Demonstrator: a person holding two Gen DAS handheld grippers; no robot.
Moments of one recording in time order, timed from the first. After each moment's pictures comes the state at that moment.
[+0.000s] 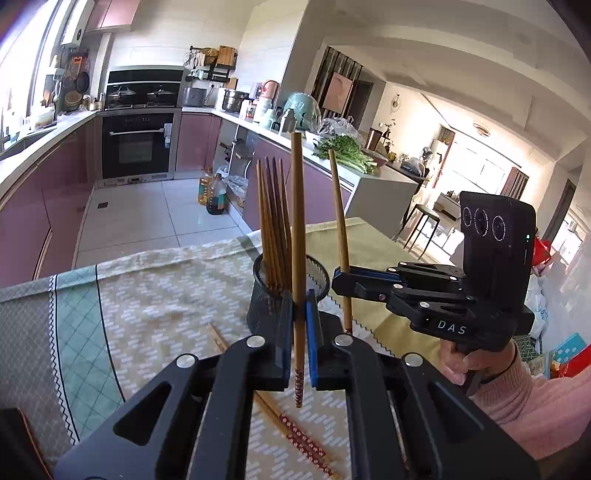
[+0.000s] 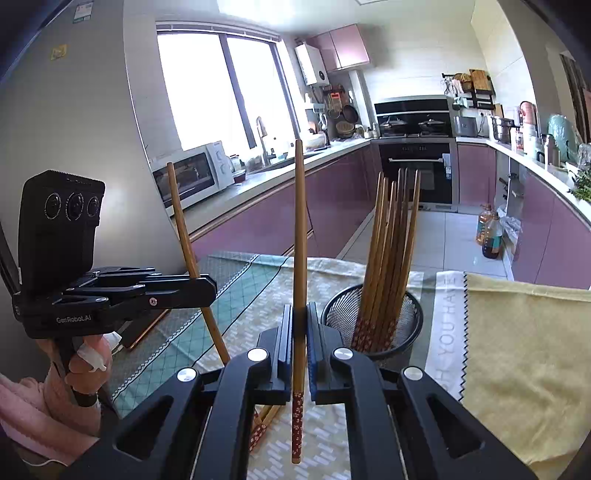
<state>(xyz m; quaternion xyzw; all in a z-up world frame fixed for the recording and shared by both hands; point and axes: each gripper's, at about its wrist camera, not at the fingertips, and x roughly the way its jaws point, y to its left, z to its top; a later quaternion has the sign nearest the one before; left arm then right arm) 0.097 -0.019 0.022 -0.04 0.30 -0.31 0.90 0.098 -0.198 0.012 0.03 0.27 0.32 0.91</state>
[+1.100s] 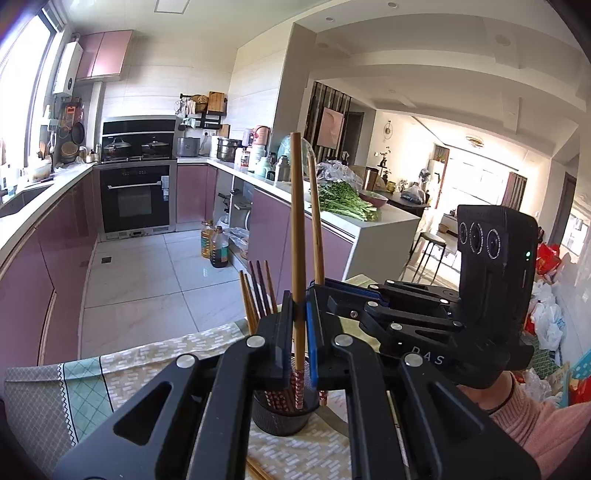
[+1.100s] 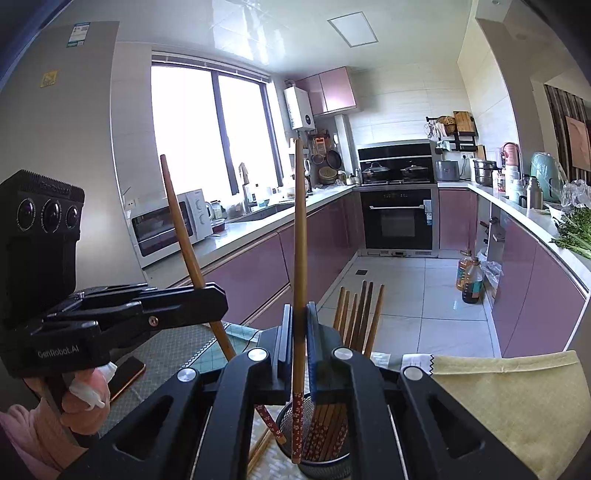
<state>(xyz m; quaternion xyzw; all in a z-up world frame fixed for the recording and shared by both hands) 0.134 -0.061 0.084 -0.01 0.21 -0.30 0.93 0.131 -0.208 0.063 0.04 0.19 0.28 0.94</state>
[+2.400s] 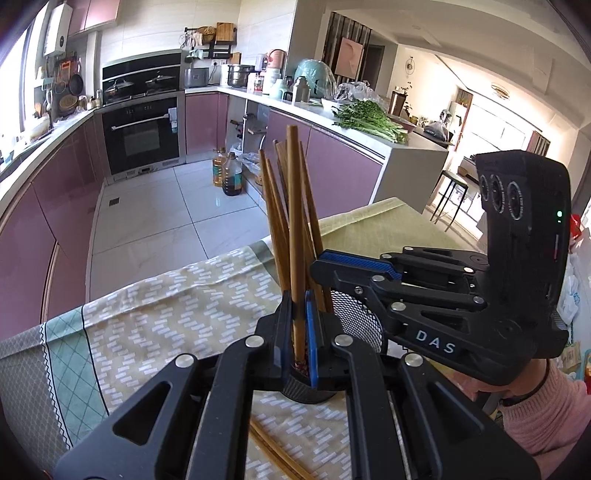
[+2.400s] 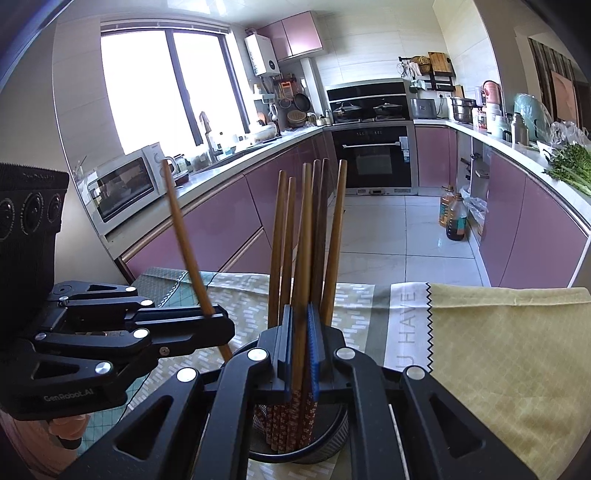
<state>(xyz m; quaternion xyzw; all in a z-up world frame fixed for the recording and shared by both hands) 0.200 -0.078 0.011 0.03 0.35 -0.28 0.89 0.183 -0.199 -0.004 0.05 0.31 0.23 0.92</state>
